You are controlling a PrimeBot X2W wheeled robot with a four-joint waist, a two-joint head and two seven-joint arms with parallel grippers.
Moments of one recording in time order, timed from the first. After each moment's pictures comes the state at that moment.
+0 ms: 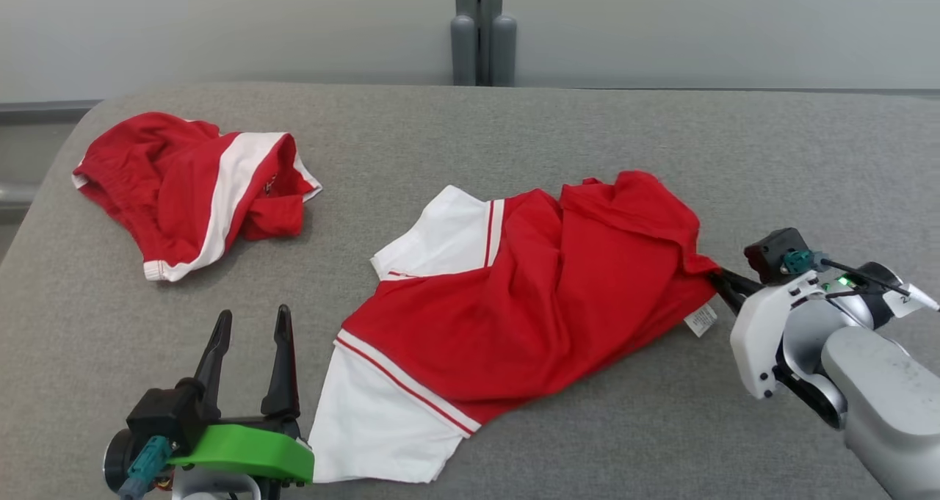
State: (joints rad) left arm -0.05 0.11 -0.14 0.19 -0.35 -0.04 -0.26; right arm -0.53 -0.48 0.65 0.61 0.46 0.13 0.07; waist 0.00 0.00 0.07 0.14
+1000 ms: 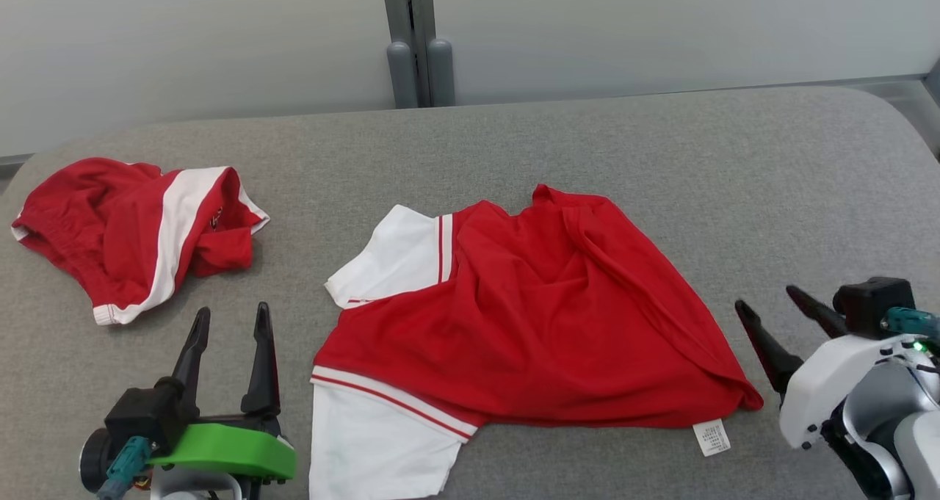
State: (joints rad) left arm -0.04 0.14 -0.12 0.18 -0.35 -0.03 -0.26; right arm -0.06 -0.41 0.14 0.03 0.40 0.13 0.28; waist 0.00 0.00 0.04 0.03
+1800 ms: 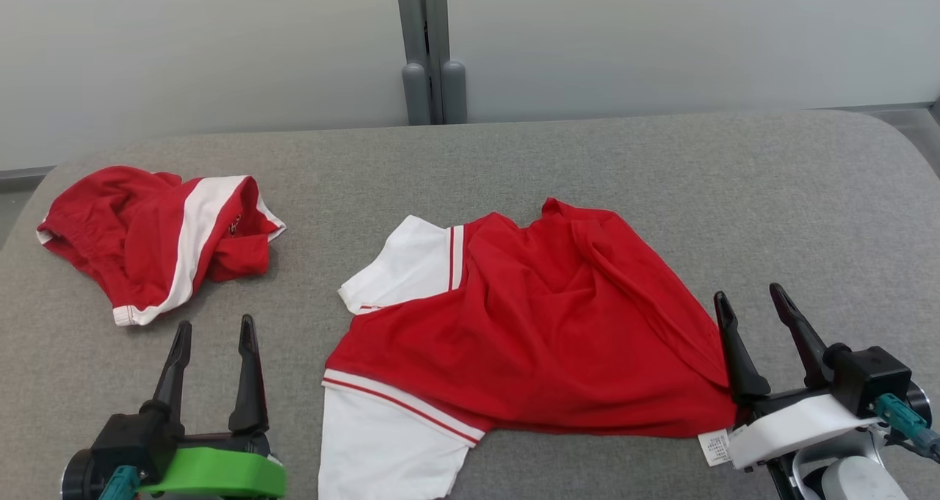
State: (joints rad) left arm 0.03 0.10 -0.03 0.09 -0.26 -0.06 -0.26; right arm -0.01 -0.16 0.07 0.14 0.24 0.13 -0.26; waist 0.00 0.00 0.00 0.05
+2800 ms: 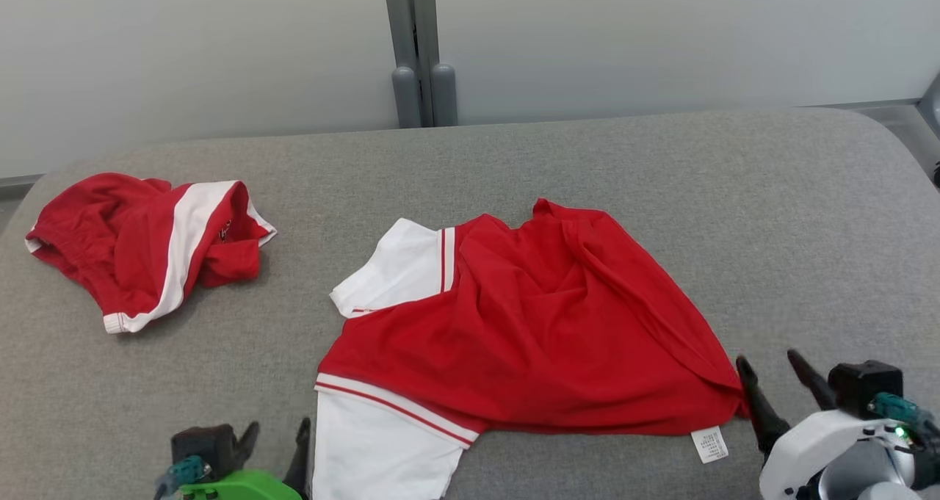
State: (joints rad) left arm 0.08 0.08 -0.06 0.21 -0.27 -0.10 0.10; right arm 0.02 -0.24 0.06 0.23 0.29 0.13 -0.05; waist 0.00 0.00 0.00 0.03
